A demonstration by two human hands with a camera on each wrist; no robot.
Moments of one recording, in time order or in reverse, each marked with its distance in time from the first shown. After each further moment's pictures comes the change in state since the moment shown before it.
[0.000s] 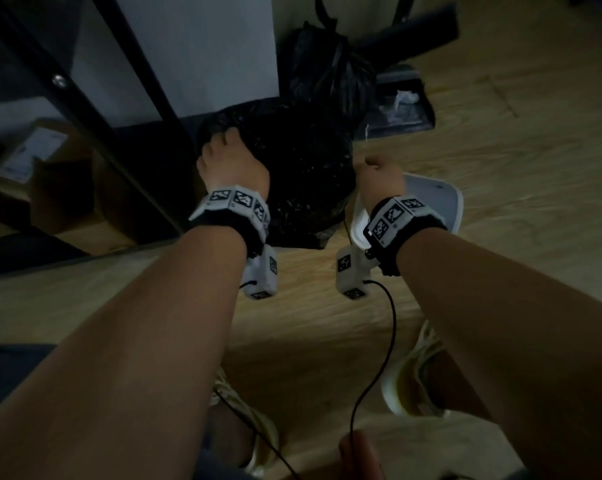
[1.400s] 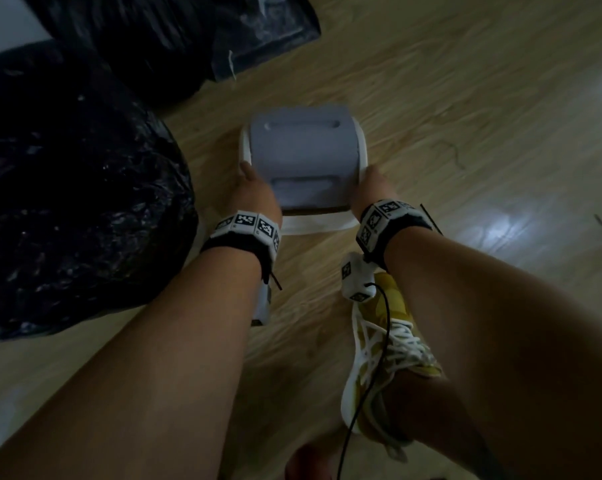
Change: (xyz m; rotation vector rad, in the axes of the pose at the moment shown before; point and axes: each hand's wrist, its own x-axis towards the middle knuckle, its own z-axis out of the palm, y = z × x) left_hand -0.077 0.169 0.196 0.269 -0.820 0.222; right_hand 0.127 0.200 -0.098 -0.378 0.024 0.388
